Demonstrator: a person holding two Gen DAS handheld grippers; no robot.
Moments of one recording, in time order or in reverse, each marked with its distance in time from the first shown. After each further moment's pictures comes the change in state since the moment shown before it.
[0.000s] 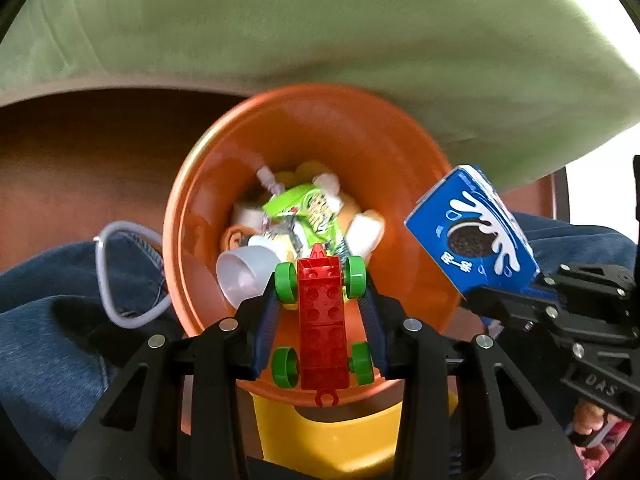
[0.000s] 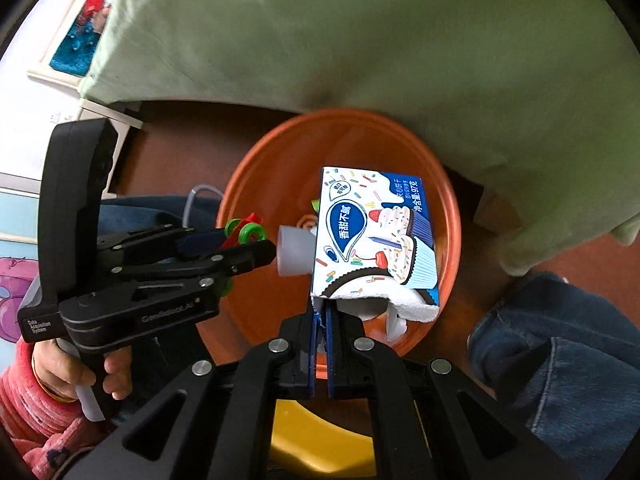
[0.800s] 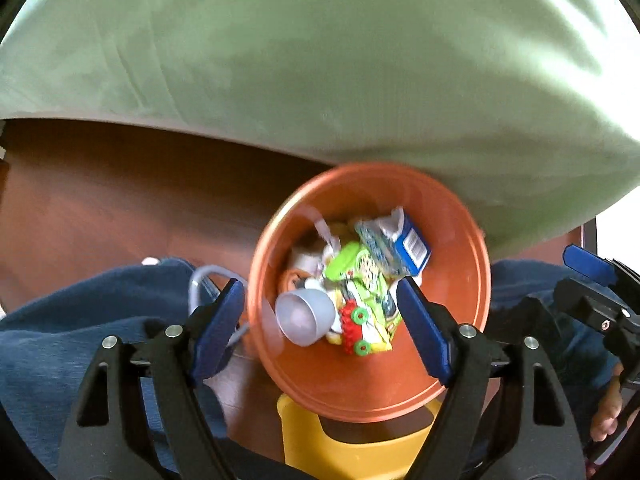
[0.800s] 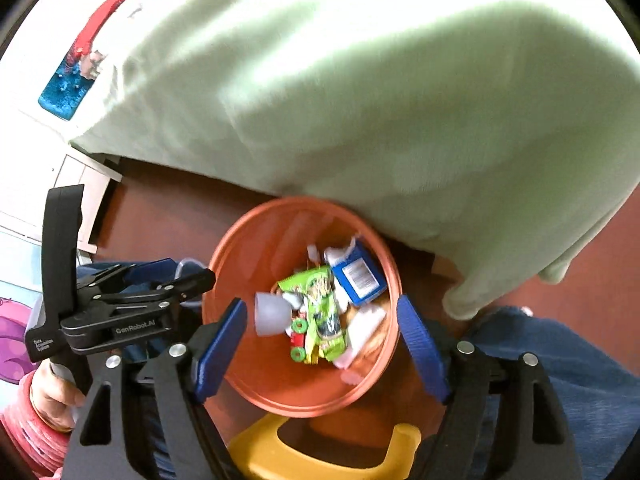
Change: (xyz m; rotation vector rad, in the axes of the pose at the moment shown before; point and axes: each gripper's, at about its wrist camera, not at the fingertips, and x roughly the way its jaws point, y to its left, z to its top) left arm -0.073 0.016 0.007 -0.060 -0.181 0.142; right arm -0.062 0.003 0.010 0.045 -0.250 -0.091
